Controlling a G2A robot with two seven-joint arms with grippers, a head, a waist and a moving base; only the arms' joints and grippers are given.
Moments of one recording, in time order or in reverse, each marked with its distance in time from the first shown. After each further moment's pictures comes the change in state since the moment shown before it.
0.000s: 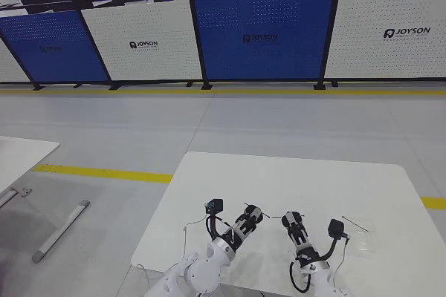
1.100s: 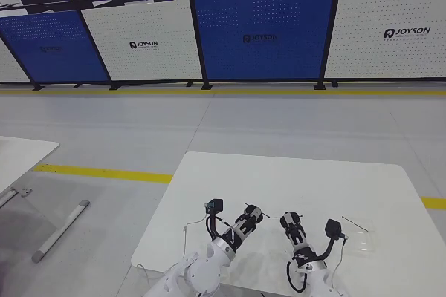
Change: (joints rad) left arm 0.000 0.000 0.000 0.000 0.000 0.000 0.000; right arm -0.007 -0.032 0.015 0.007 -0.041 0.027 0.021
